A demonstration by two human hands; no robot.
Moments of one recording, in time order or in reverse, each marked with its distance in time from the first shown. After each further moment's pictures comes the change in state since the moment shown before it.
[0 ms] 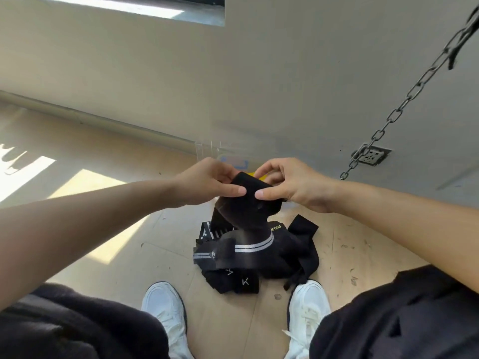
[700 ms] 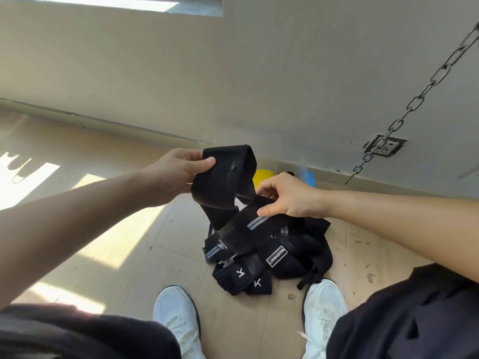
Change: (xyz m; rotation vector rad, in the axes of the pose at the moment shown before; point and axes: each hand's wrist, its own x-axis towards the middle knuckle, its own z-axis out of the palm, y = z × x) left_hand 0.001 -0.025 -0.045 -0.396 0.132 -0.155; right_hand 0.035 0.040 0.017 -0.370 -0.056 -0.064
